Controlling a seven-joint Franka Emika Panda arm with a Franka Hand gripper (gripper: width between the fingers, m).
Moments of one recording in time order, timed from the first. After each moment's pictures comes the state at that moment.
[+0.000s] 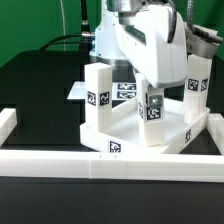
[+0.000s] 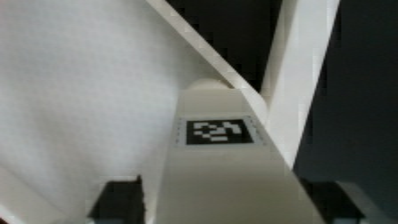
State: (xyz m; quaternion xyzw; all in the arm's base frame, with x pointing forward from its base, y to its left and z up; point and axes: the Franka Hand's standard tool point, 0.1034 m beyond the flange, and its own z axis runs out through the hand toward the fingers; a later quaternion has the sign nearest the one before) arm 0.629 0.008 0.098 -0.77 0.64 0.02 0.05
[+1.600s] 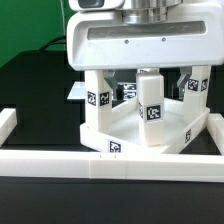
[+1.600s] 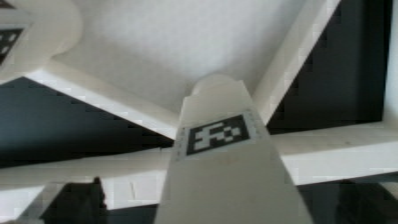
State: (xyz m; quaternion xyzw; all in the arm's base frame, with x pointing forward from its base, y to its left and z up) arm 0.629 0.006 0.100 -1.00 0.03 -0.01 0.04
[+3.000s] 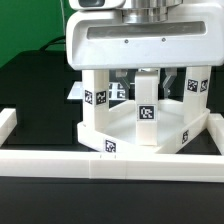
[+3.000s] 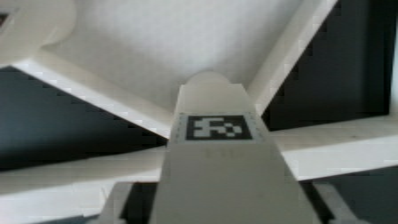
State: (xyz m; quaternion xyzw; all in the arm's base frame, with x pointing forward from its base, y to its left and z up) arm 0.630 0.008 0.100 -0.99 0.16 0.00 0.04
